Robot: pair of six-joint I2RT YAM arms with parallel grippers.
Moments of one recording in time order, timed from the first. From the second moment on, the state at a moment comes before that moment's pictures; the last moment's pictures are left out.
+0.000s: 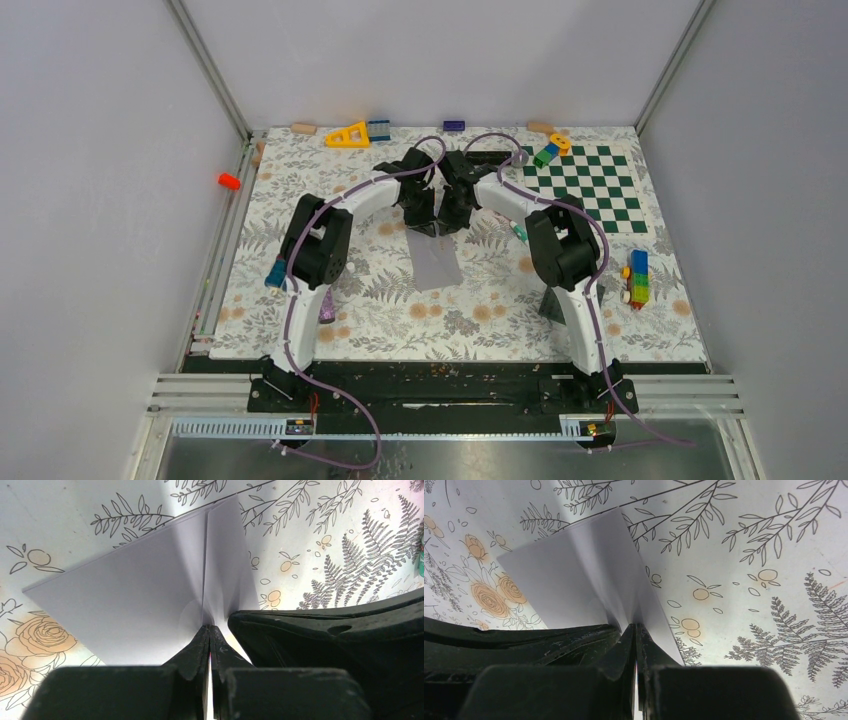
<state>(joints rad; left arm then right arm) -0.51 2.26 1.77 -0.68 0.25 -0.52 0.56 2.27 1.78 -0.70 -0.08 0.79</state>
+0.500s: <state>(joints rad) -0.51 2.28 1.83 -0.75 0.23 -0.52 0.56 2.27 1.78 -0.69 -0.07 0.79</state>
